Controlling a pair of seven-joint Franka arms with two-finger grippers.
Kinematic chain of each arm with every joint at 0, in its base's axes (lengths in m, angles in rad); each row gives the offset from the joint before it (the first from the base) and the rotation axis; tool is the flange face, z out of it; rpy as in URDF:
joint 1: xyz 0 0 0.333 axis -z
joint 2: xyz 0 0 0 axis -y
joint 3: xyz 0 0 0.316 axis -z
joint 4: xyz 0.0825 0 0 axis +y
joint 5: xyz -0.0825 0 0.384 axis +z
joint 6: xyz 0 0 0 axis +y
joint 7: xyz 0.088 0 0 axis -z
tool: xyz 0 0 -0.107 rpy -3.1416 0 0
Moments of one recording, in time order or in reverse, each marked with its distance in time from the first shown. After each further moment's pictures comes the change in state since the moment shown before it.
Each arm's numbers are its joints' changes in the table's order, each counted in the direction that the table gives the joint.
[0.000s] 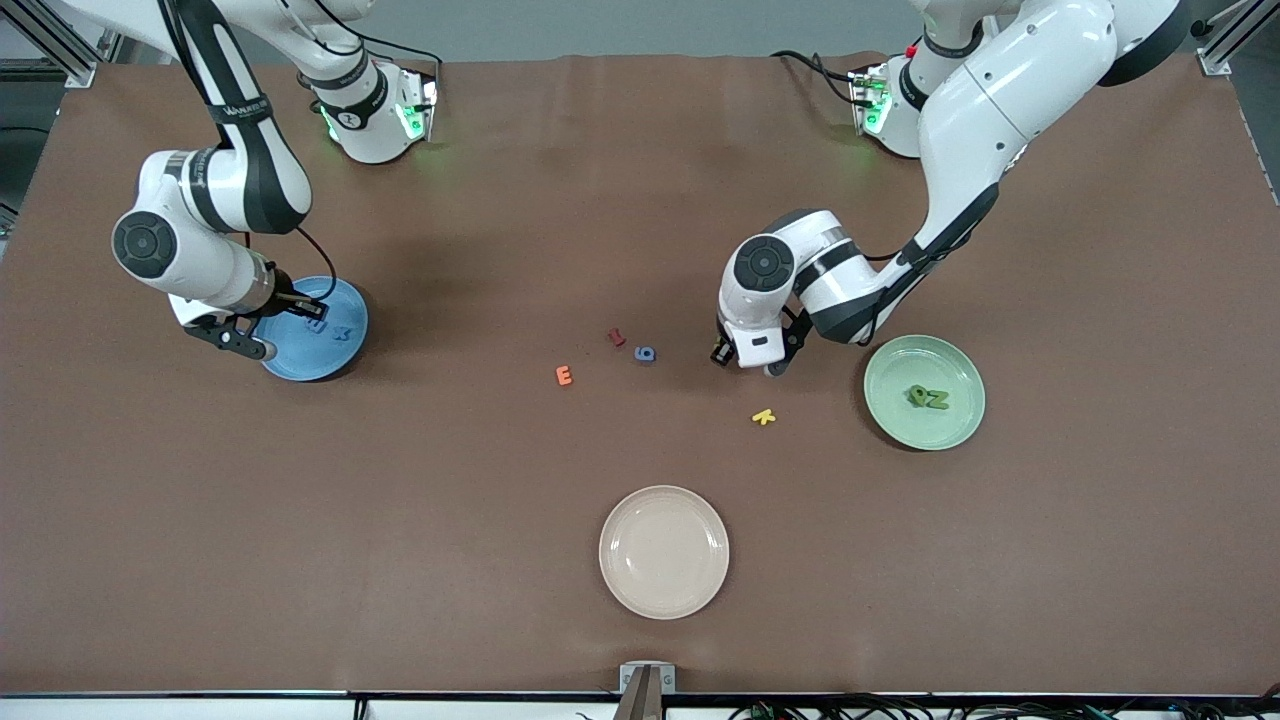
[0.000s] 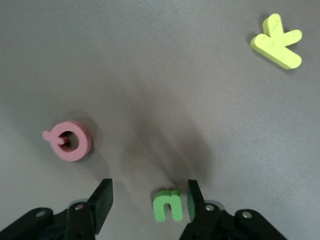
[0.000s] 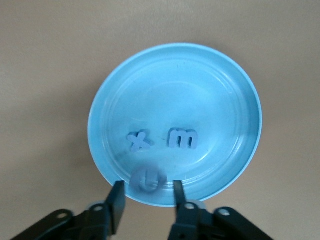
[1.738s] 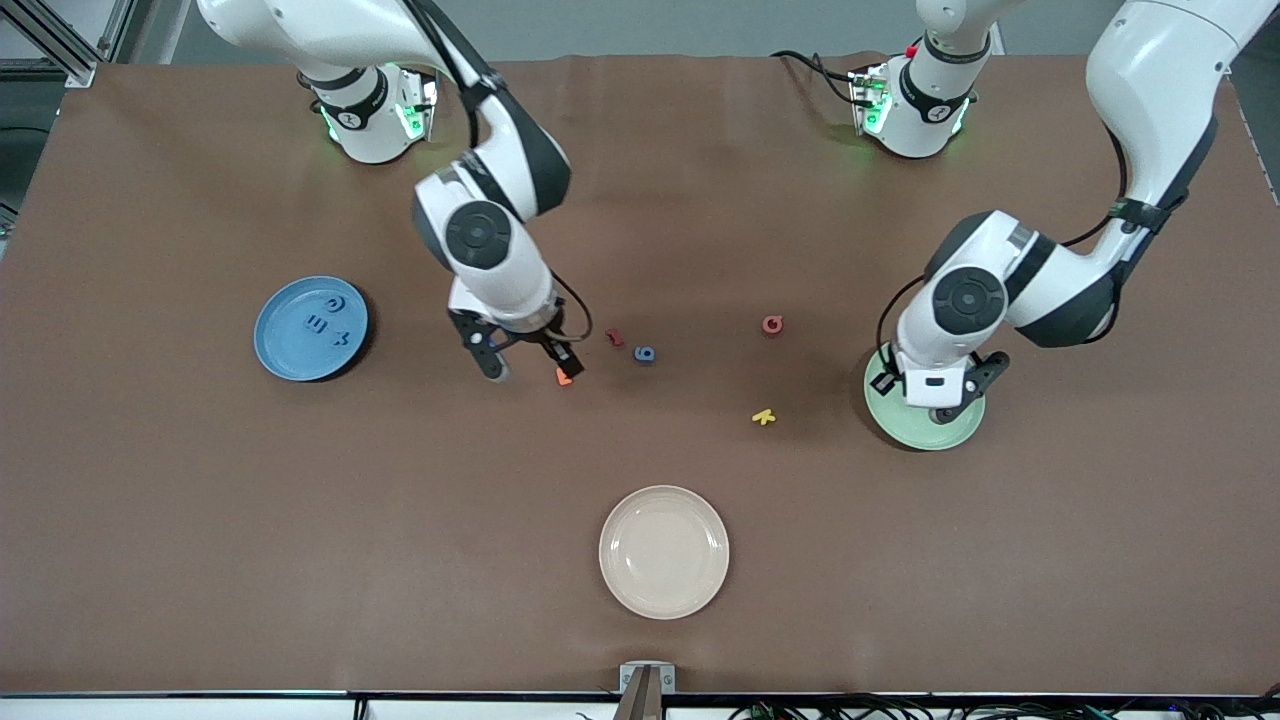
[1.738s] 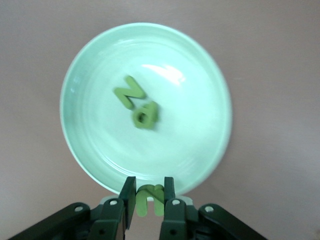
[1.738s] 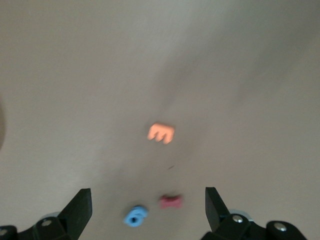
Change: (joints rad) left arm -0.576 0.196 0.191 0.079 0.007 0.265 0.683; right arm -0.644 -0.417 -0.039 -0.666 0.154 -0.017 1.272
